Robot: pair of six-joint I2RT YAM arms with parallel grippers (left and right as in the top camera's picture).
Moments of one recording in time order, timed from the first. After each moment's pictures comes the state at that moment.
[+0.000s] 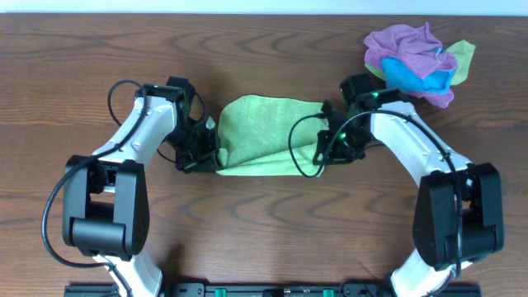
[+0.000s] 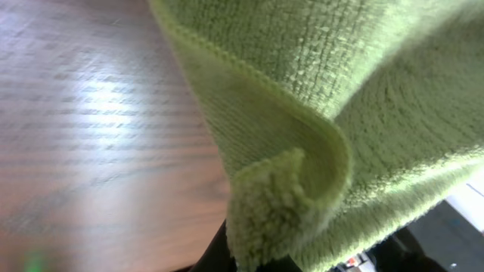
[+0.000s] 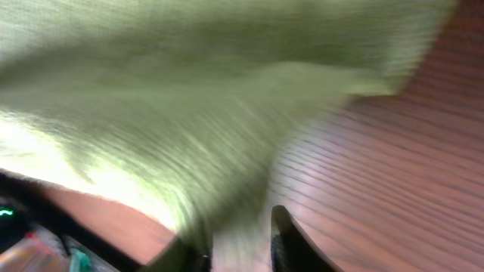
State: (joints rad) left arm -0.15 1.88 1.29 -1.19 0.54 -0.29; right arm 0.23 1.85 1.26 -1.01 -0.41 0.06
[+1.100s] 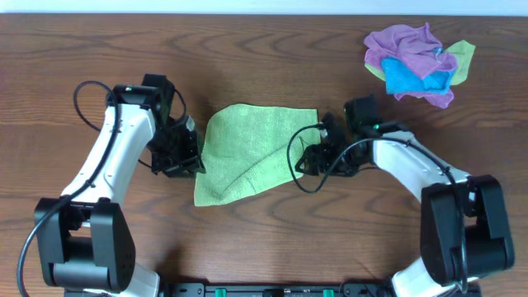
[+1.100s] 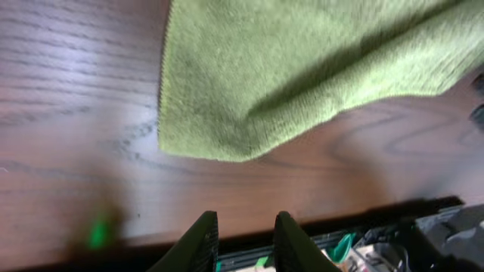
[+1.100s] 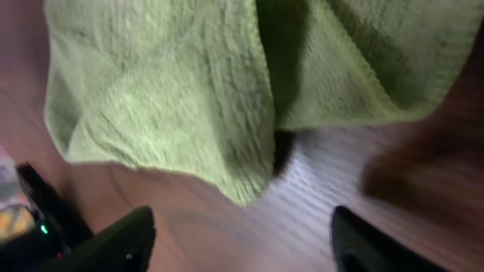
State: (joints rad) left arm -0.08 1.70 1.29 -1.30 0.41 -0.25; right arm 0.23 1.76 0.96 -0.58 -0.62 0.17
